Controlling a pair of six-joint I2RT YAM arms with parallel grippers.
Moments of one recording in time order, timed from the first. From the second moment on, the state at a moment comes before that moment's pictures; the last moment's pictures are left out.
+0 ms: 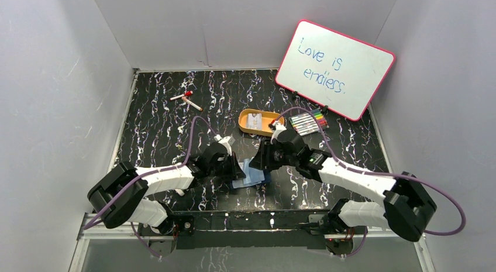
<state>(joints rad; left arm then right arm) -0.83 1.37 0.49 0.14 0.18 -0.82 0.86 1.15 0.64 -0.07 -0.18 0.73</state>
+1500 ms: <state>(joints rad) -0.83 1.28 0.40 0.21 0.18 -0.86 0.83 1.42 0.54 0.23 -0.37 0.83</state>
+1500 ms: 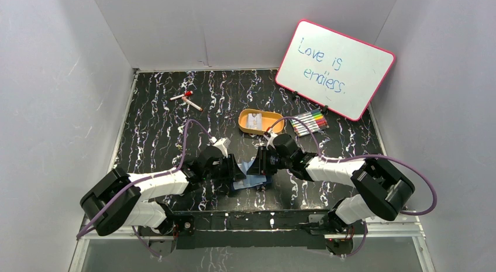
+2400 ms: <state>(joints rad) -0.83 1.28 0.40 0.20 0.18 -0.86 0.83 1.47 0.55 0.25 -0.44 0.83</state>
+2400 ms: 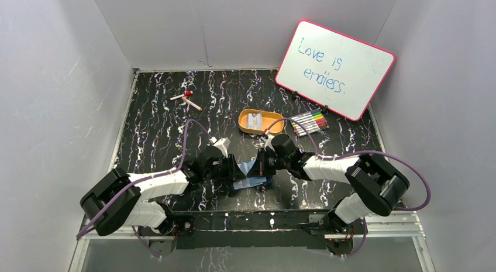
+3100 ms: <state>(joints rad) -0.83 1.16 0.43 0.10 0.09 -0.85 0.83 1.38 0.55 0.17 -0.35 0.81</state>
